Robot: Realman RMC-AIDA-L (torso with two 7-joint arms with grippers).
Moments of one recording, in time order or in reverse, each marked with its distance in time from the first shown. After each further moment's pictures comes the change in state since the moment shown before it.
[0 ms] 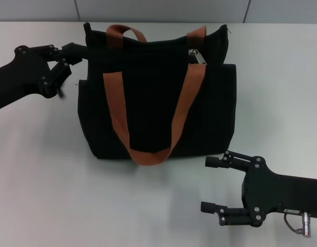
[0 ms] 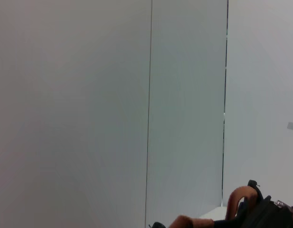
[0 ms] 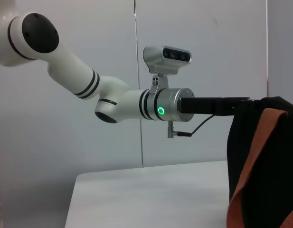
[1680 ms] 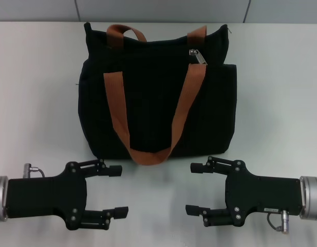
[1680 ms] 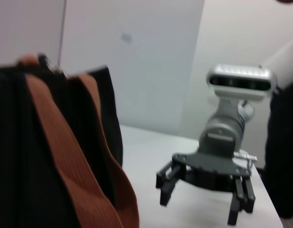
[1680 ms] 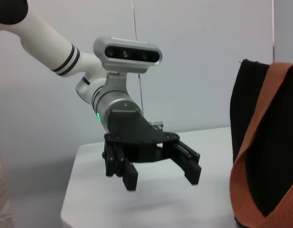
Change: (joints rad) left arm 0.092 0.002 0.250 -0.072 0.275 0.176 0.101; right arm 0.070 0.003 -0.059 0.085 -0.001 0.132 0.010
